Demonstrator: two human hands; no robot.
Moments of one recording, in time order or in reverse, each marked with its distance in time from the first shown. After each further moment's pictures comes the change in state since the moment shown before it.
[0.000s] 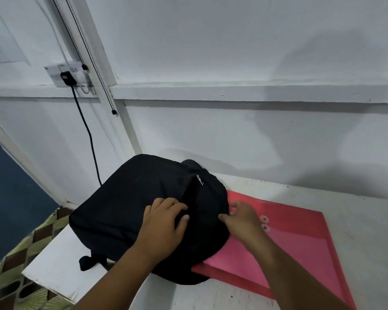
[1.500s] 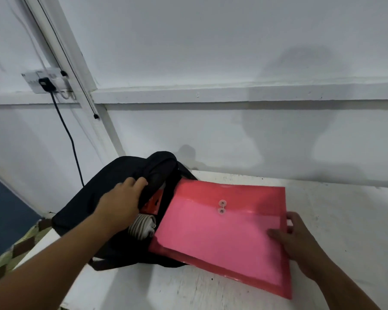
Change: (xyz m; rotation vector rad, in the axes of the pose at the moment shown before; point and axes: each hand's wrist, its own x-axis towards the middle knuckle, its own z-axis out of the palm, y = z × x) left_hand 0.030 -0.034 -0.048 0.371 -0.139 -0.007; right_hand -0.071 0.083 -0.138 0.182 0.107 0.135
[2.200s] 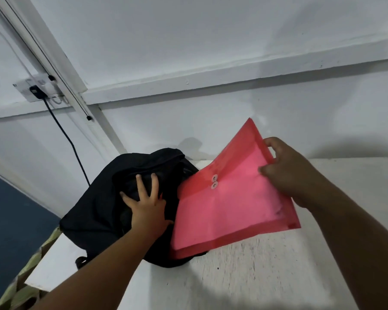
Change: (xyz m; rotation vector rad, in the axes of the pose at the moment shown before) left_hand -0.003 0.070 0.054 0.470 -0.218 -0.045; right_hand -0.018 -0.129 0.002 -0.220 0.001 -0.349
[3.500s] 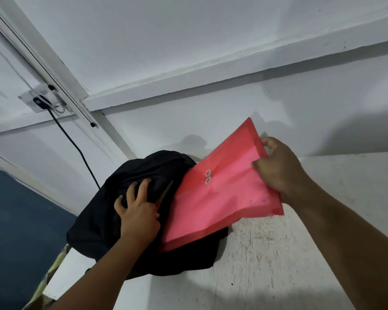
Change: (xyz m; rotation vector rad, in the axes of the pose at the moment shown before) left_hand 0.011 -0.039 -0.005 -0.340 0.094 -0.129; right_hand 0.063 0.014 0.043 0.202 0.109 0.055
